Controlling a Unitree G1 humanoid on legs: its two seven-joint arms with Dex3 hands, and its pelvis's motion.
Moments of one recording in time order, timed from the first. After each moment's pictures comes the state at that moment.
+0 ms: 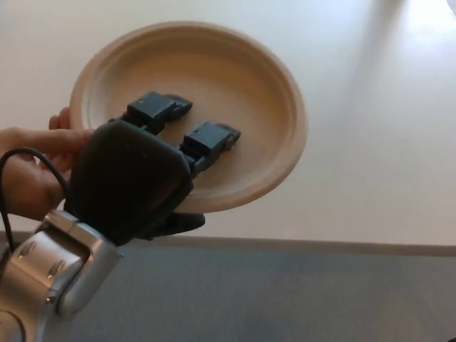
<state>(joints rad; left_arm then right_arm) -0.18 0.41 -0.16 -0.44 1.09 -0.17 -0.19 -0.40 -0.51 0.24 1.31 -0.34 -0.11 0.33</state>
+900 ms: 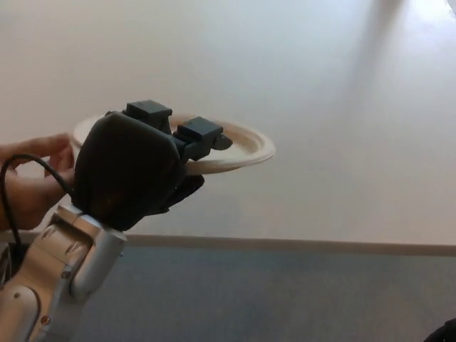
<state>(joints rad) -0.25 0.41 -0.18 -0.18 0.99 -0.26 0.14 -0.44 -0.52 0.21 1.30 -0.34 -0.10 0.34</state>
